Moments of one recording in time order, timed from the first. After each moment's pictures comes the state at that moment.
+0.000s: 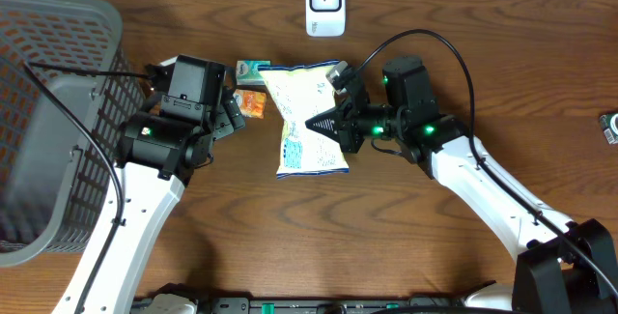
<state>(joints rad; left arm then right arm) -0.28 1.30 1.26 -1.02 -0.32 -0.63 0.44 1.57 1.02 -0.12 -0.84 0.09</state>
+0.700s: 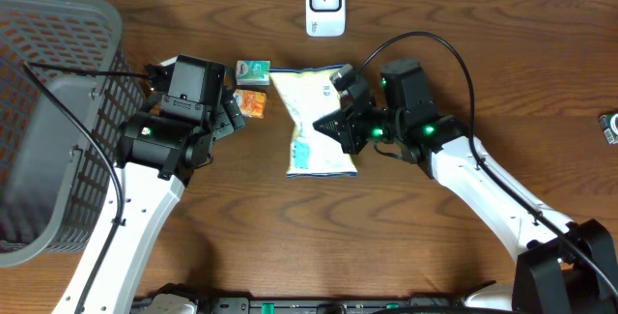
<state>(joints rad) -0.28 1.30 1.26 -1.02 -0.32 -0.63 0.44 1.57 1.02 -0.23 -0.68 0.09</state>
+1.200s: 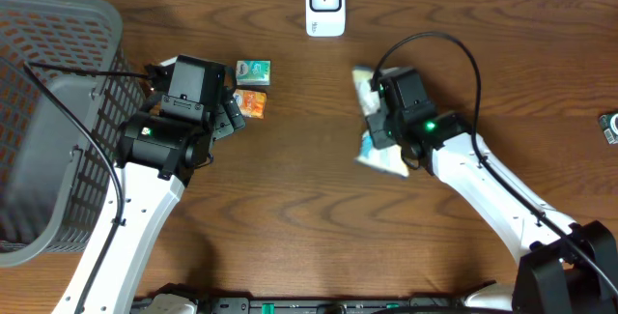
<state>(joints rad) -0.28 1.30 1.26 -1.02 -0.32 -0.63 0.44 1.57 1.07 -0.52 0.14 0.11</state>
